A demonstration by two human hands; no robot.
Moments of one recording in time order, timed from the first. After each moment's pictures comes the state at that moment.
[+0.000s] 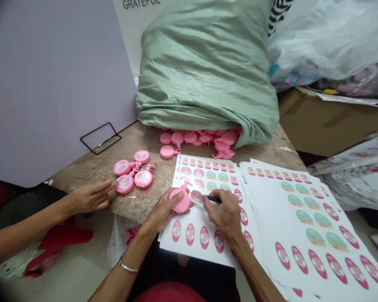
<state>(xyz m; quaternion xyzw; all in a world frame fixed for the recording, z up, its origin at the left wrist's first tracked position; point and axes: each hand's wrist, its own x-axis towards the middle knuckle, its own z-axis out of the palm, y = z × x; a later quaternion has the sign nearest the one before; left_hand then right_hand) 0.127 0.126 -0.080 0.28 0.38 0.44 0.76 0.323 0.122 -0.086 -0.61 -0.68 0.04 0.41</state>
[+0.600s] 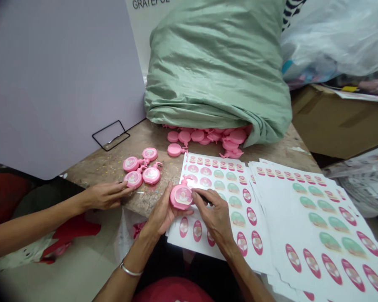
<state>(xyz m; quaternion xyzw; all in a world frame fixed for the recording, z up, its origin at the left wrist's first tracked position) 0.118 0.111 -0.064 0.18 0.38 0.50 0.76 0.269 0.109 -0.059 -0.57 -0.63 0.28 0.45</state>
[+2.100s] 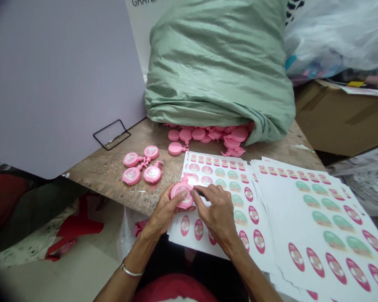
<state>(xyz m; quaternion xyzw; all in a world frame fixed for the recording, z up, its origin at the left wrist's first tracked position) 0.119 0.106 -0.057 0.28 0.37 0.52 0.72 0.272 0.114 -0.053 -0.57 -0.74 0.08 0.35</state>
